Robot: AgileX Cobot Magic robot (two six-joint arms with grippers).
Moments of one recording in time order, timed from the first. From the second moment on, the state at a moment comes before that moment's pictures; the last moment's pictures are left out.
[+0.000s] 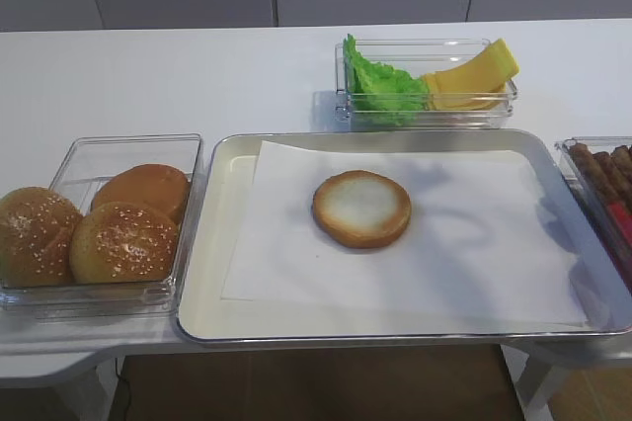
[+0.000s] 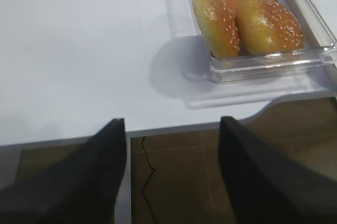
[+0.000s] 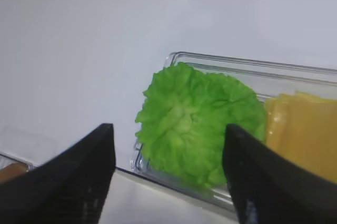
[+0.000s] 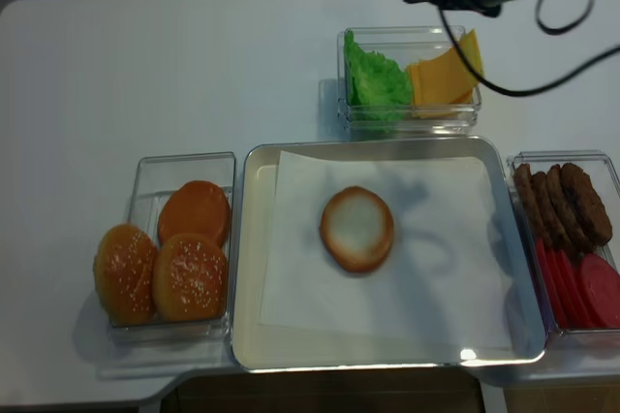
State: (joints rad) left arm -0.07 -0.02 -0.49 0.07 1.19 -0.10; right arm 0.17 1.76 -1.54 0.70 0.73 -0.38
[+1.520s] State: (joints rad) left arm -0.07 -0.02 -0.49 0.07 1.19 -0.10; right arm 0.24 2.13 -1.82 0.83 0.85 -0.48
